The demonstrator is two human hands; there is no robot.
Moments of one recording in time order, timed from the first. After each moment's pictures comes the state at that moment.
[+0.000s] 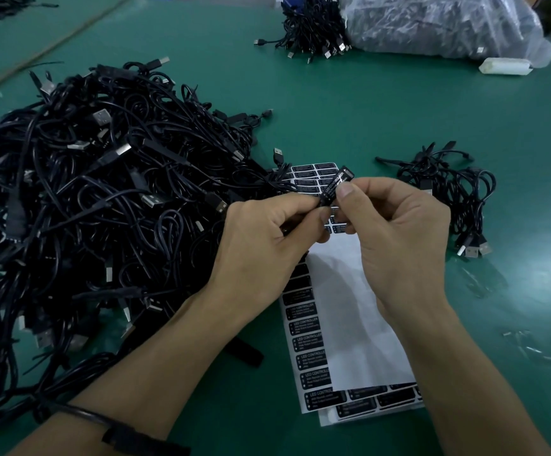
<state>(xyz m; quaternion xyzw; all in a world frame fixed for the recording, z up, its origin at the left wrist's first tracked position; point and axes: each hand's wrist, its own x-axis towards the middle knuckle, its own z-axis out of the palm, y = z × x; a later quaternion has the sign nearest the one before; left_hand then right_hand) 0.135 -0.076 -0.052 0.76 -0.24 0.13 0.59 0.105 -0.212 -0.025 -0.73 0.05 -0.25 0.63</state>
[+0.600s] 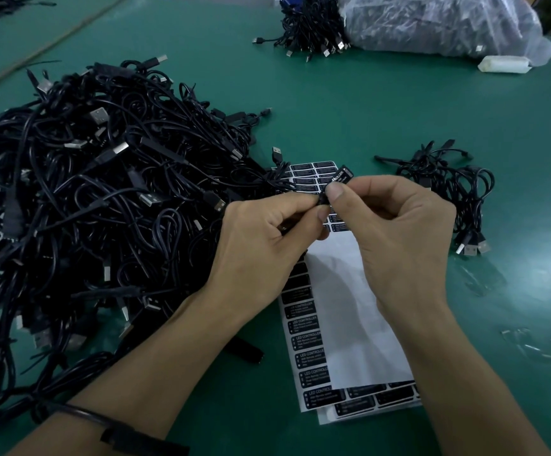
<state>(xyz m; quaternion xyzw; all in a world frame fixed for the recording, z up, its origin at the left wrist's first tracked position) 0.134 -0.076 -0.053 0.75 -0.23 0.13 0.60 0.101 -0.211 -0.022 -0.73 0.05 -0.26 0.63</state>
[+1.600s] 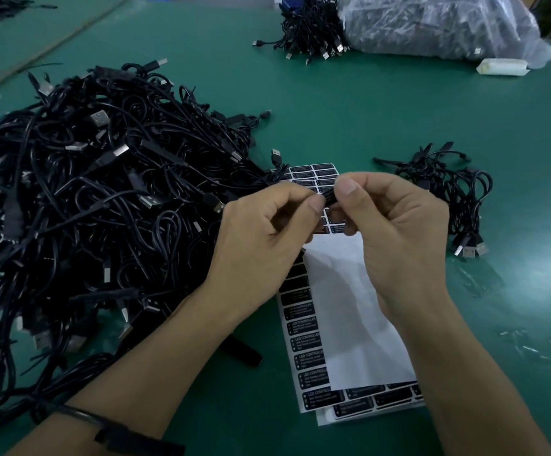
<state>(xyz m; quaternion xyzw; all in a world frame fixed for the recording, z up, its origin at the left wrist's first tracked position) 0.133 -0.075 -0.045 0.75 -0.21 0.10 0.62 0.103 -0.213 -0.022 -0.69 -0.02 -0.22 0.69</state>
